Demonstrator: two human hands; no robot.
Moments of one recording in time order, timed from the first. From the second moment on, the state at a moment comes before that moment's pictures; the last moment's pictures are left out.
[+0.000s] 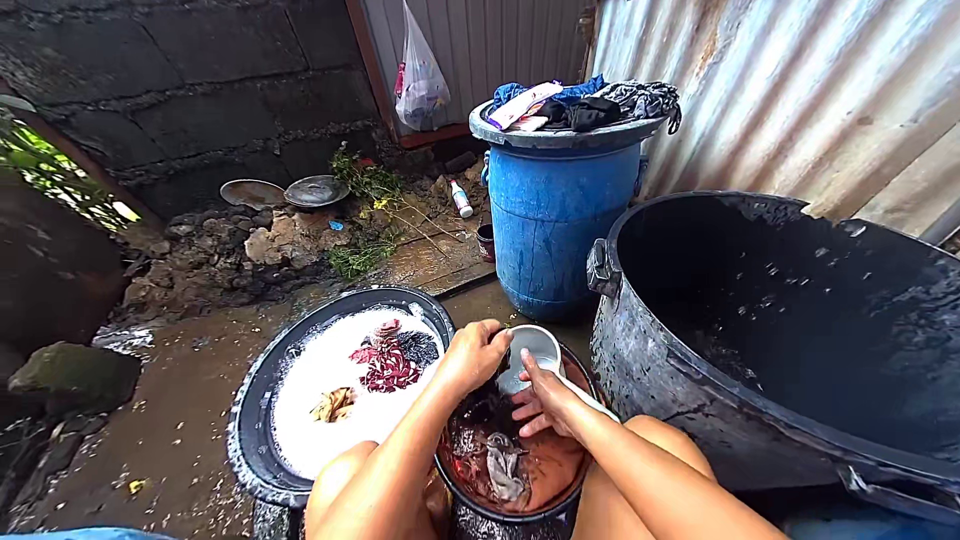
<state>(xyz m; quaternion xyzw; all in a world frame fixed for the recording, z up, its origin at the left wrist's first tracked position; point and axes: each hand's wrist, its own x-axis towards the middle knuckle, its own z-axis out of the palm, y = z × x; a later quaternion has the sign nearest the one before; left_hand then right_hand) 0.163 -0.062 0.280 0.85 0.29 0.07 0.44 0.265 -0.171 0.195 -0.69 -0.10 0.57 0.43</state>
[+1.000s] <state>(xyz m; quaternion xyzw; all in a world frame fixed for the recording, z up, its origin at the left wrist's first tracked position) 0.183 -0.060 0.262 0.91 -0.15 0.35 0.19 0.301 -0.131 0.204 -0.21 -0.18 0.62 0.74</state>
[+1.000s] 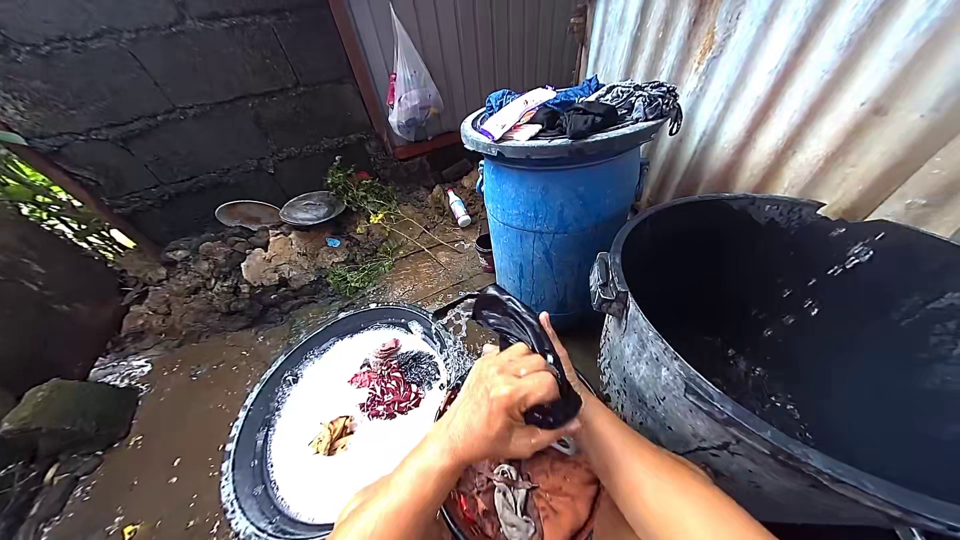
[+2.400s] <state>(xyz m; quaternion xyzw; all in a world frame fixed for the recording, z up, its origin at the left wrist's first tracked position) 0.120 -0.058 0.187 0.83 0.17 -0.42 0.32 0.321 -0.140 0.198 -0.75 -0.55 0.35 0.11</state>
